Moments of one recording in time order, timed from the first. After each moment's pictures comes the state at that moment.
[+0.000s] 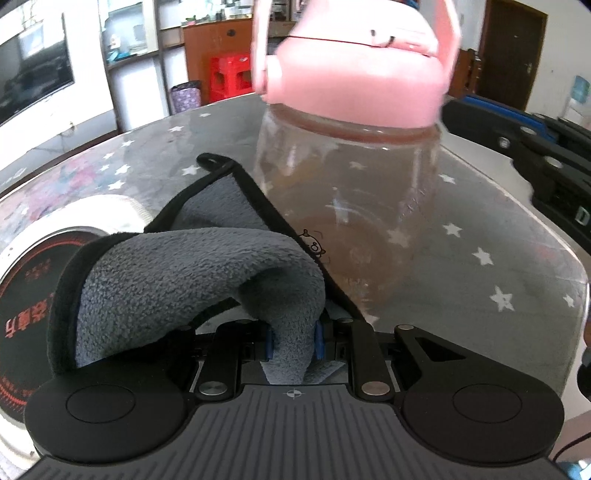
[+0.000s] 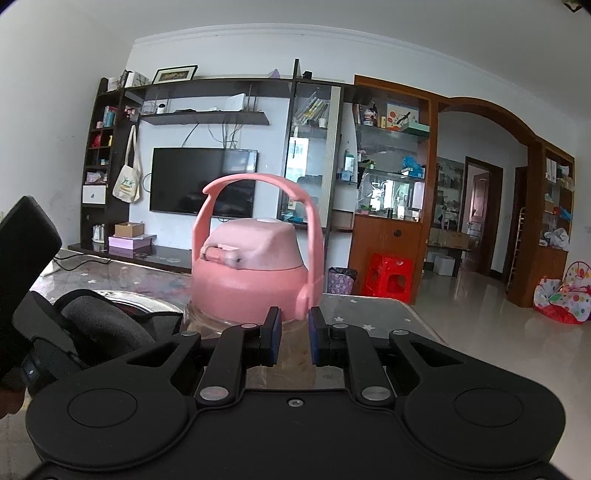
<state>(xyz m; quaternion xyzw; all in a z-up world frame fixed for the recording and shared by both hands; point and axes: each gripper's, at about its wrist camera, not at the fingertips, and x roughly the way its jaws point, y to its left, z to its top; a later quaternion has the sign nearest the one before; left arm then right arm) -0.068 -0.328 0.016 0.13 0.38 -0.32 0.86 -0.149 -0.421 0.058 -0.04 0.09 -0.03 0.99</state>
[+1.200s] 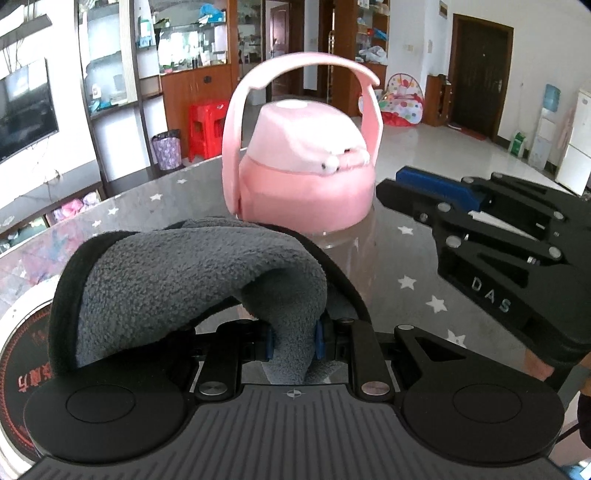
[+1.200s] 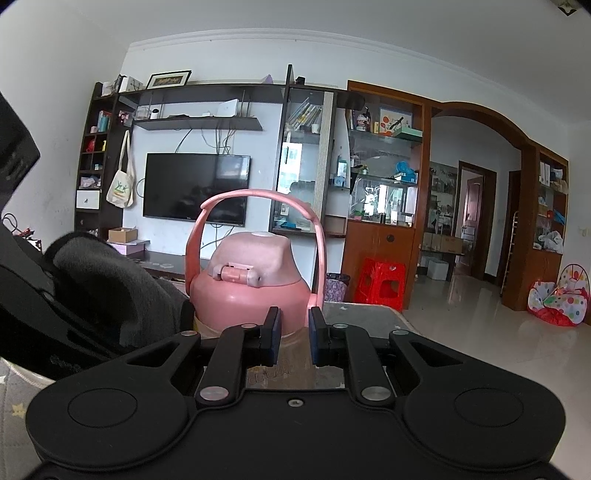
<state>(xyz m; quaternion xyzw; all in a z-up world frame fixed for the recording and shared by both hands) -0.095 -0.334 0.062 0.13 0.32 -0.35 0.87 -0.156 -0.431 0.062 -0.04 0.08 -0.04 0.99</state>
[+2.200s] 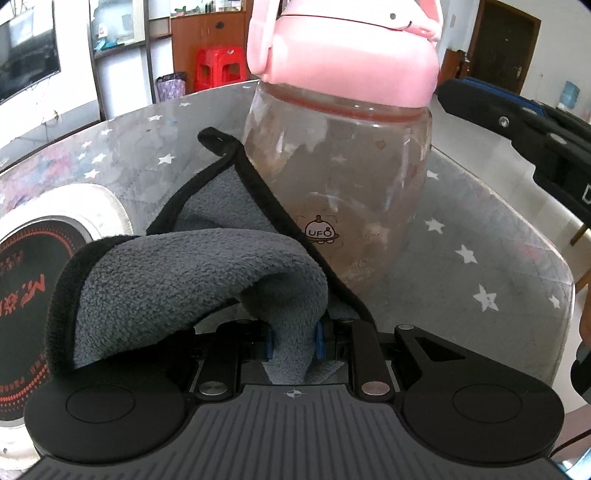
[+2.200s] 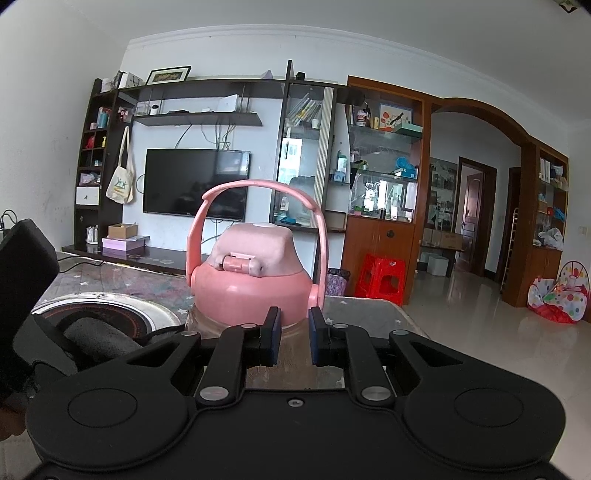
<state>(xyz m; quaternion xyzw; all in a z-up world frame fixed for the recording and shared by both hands) -0.077 -0.326 0.013 0.12 0.39 -0.34 0.85 -0.156 -0.433 0.061 -0.04 0.09 -0.04 0.99</state>
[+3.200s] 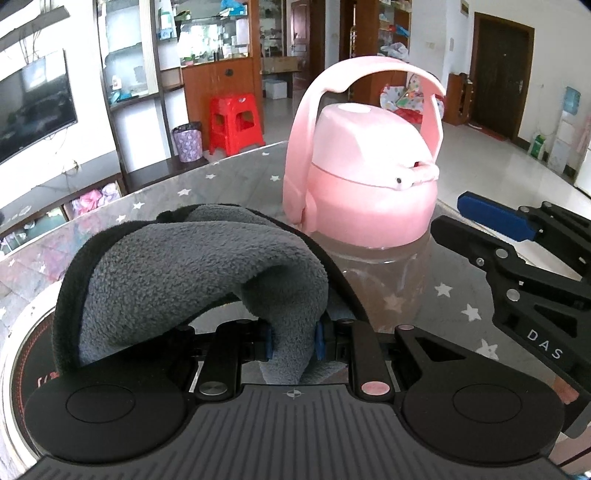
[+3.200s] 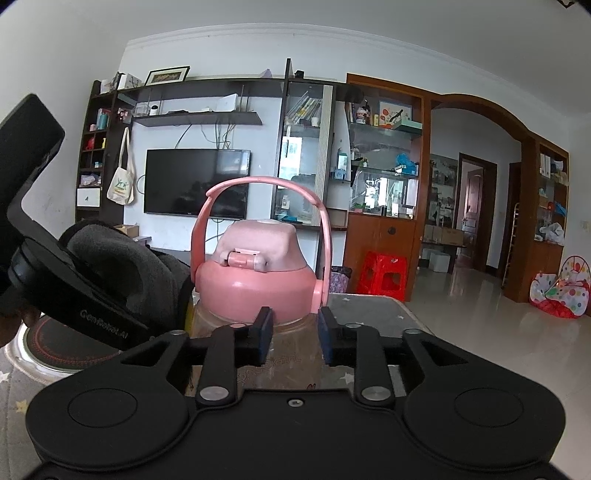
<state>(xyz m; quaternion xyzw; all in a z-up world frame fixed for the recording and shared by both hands) -0.068 -0.320 0.068 0.13 0.32 -0.32 0.88 -0.156 -0.430 0.061 -0.04 0.09 -0.04 0.99</state>
